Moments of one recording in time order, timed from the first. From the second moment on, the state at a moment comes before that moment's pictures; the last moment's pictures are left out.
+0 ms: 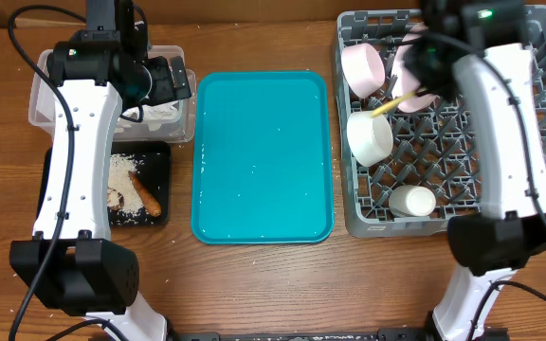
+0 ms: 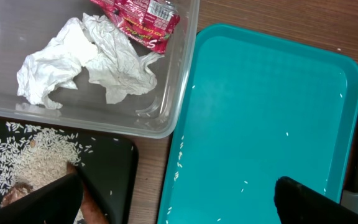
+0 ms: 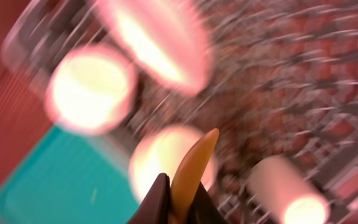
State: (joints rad) left arm 0.00 1.83 1.89 -1.18 0.06 -0.25; right arm 0.17 2.02 2.39 -1.64 0.25 0.99
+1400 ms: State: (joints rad) left arm 0.00 1.83 1.89 -1.18 0.06 -0.25; right arm 0.02 1.40 1.82 -1.51 0.06 0.59
